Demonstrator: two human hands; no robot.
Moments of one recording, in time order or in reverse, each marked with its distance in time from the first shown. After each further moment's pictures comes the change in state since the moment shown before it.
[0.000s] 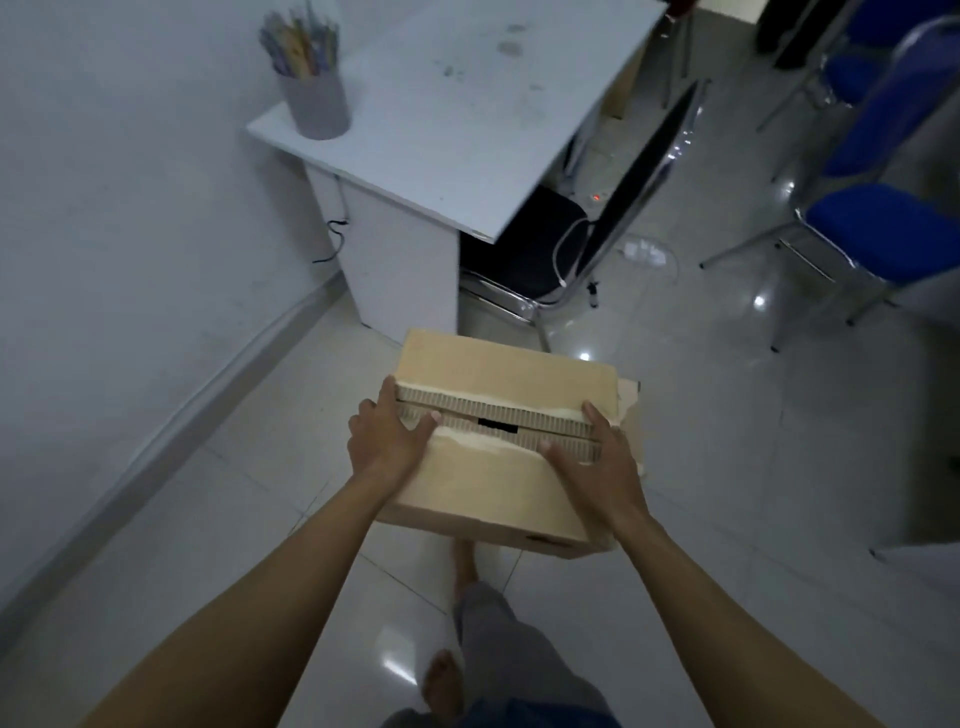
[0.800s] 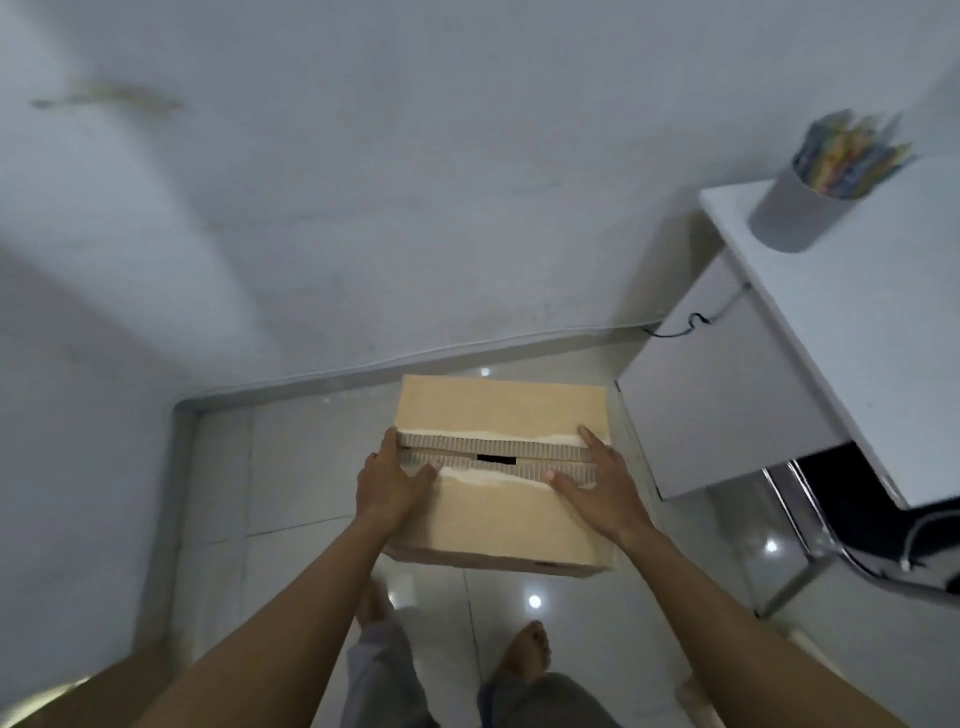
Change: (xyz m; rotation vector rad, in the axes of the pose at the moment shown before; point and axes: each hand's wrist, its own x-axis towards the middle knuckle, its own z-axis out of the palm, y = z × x) left_hand 0.041 -0.248 -0.155 -0.358 0.356 -0.690; right_hand 0.090 -0.247 0.302 -0.414 -0.776 -0.456
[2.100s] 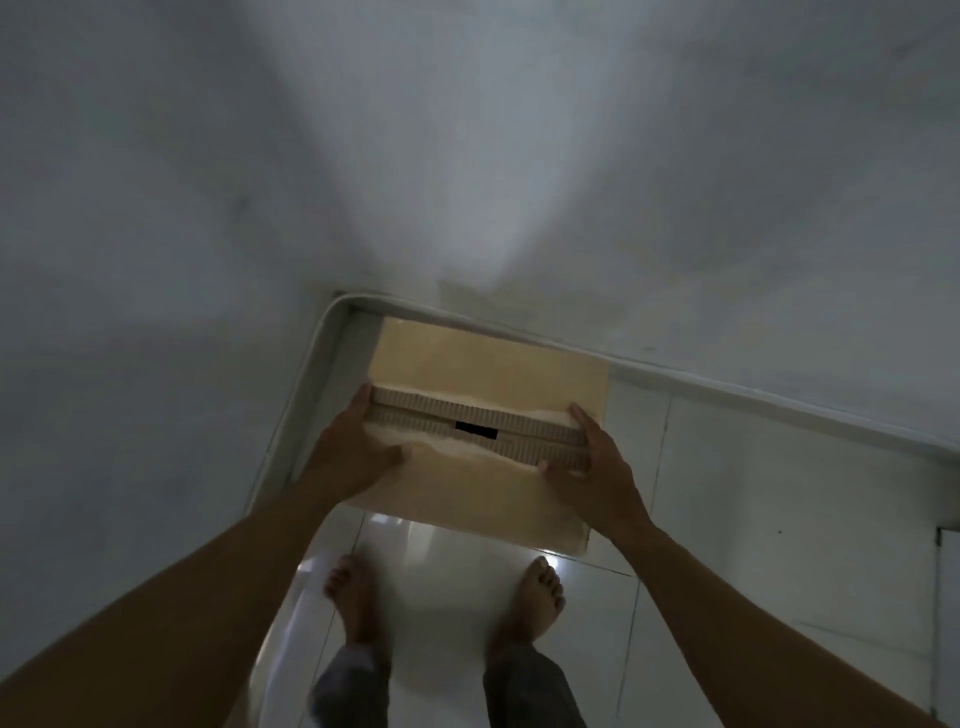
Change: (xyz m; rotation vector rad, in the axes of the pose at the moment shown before) left_hand 0.377 -0.446 -0.188 -0.129 0.026 -0.376; right_hand 0.290 -0.219 0.513 -0.191 -0.402 -0.141
